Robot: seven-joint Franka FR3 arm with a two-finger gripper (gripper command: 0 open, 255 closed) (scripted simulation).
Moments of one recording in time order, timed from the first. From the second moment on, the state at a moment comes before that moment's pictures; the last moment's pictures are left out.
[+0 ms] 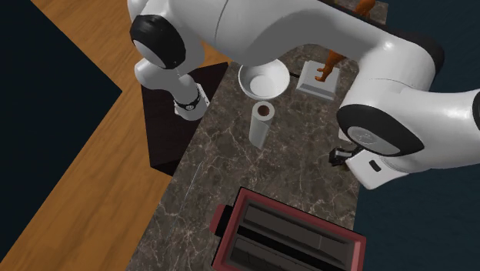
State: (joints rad) arm 0.34 0.34 0.40 -1.43 -0.05 1.75 1.24
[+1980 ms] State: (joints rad) arm 0.47 -0.68 0.43 -2.38 0.35 1.74 1.26
